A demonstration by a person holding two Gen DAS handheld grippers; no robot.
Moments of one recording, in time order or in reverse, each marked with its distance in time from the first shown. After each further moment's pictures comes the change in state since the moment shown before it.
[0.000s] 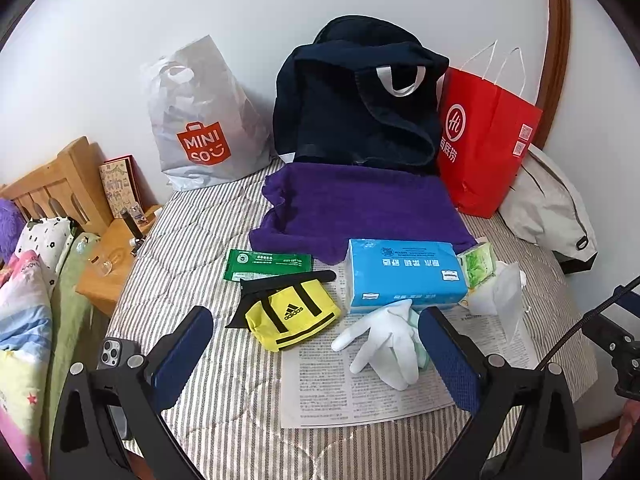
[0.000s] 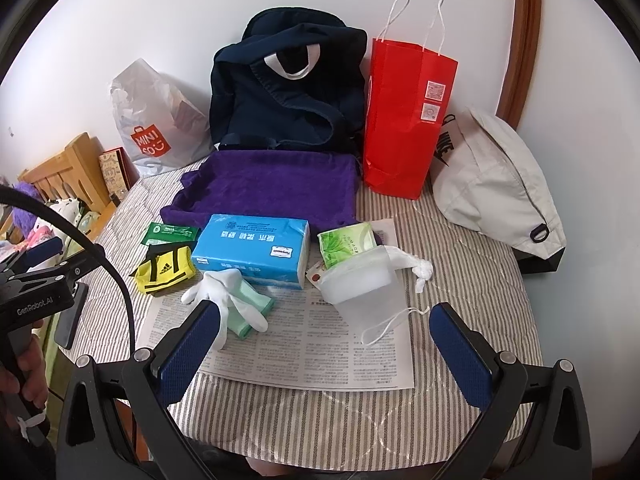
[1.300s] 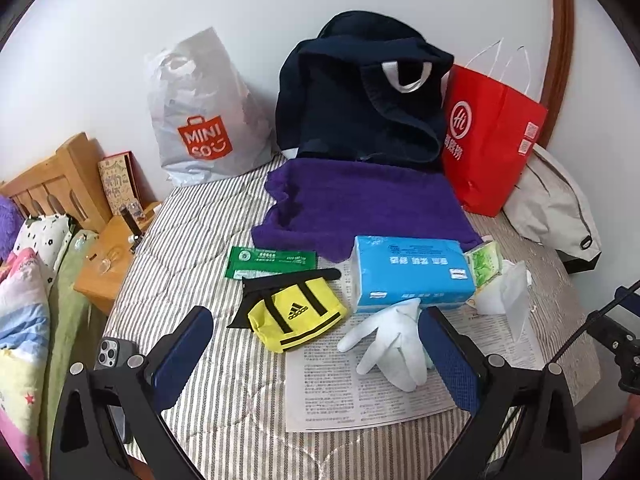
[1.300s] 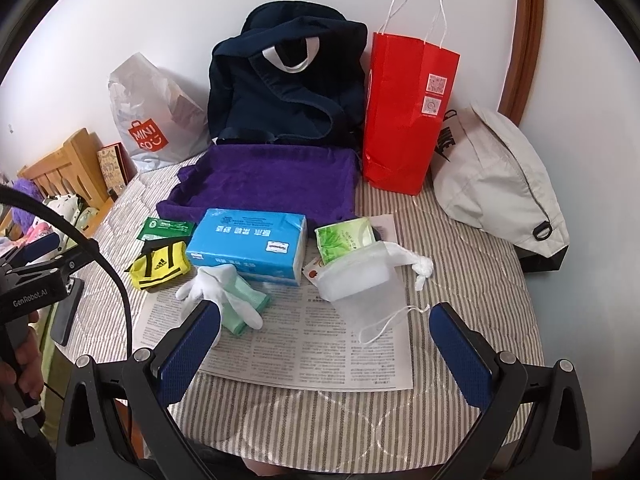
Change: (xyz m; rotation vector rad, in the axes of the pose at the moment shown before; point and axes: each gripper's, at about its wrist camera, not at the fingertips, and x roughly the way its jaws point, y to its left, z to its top) left arm 0.011 0.005 0.003 -0.011 0.019 -0.002; right arm 0.009 -0.003 -0.002 -0.009 0.012 -0.001
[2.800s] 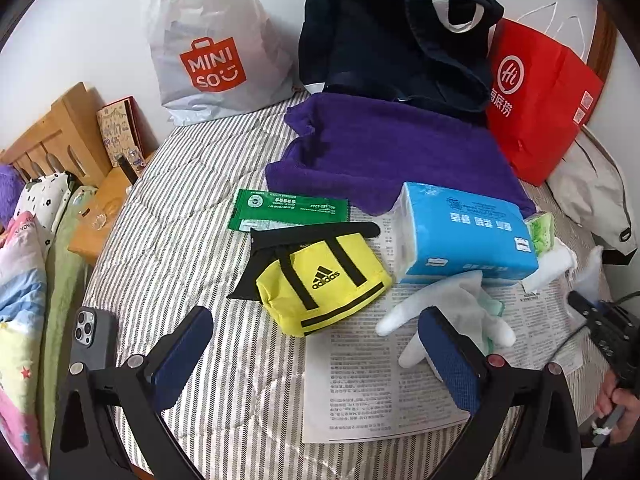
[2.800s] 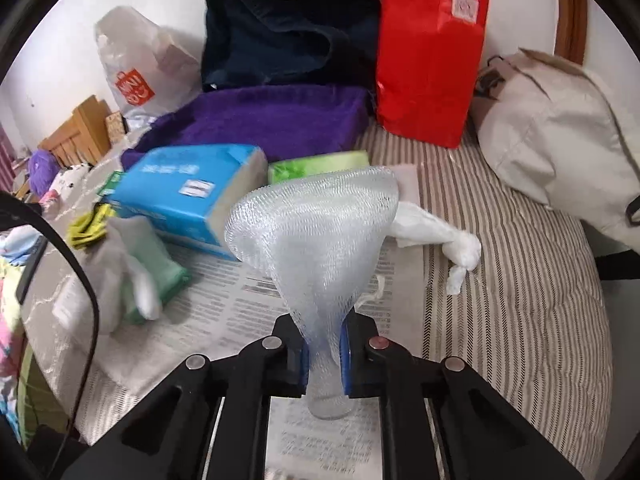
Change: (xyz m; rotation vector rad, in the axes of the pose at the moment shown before) left arm 0.081 0.027 -0.021 -0.046 0.169 0.043; right arm 0.155 -0.058 -0.037 -0.079 0.037 0.141
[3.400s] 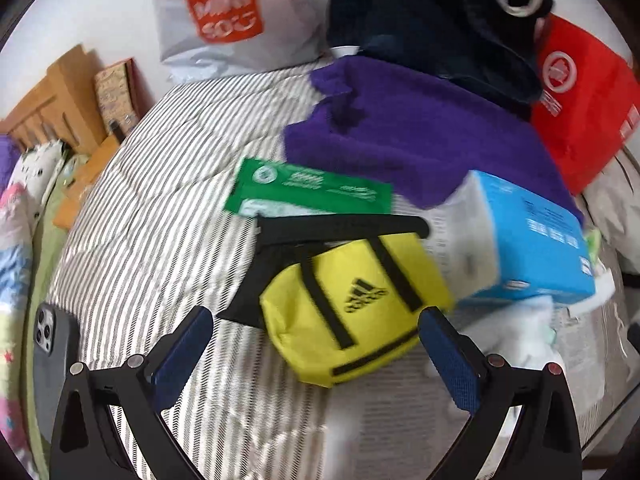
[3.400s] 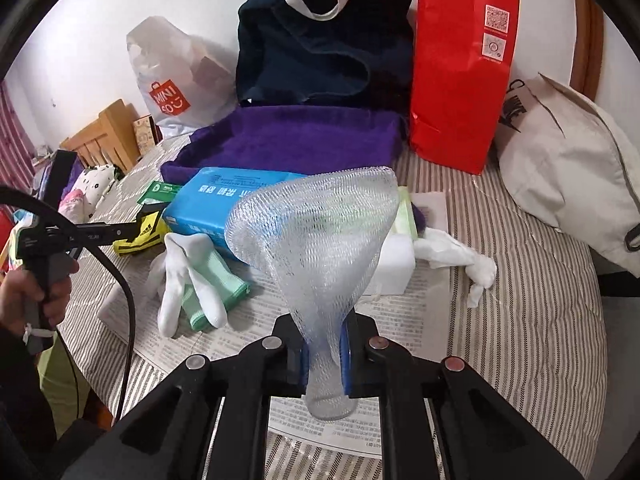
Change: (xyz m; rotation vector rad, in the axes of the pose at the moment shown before) left arm 0.076 0.025 0.005 -0.100 0.068 -0.009; right arm -0.036 0.025 0.017 -0.024 -0.006 0.076
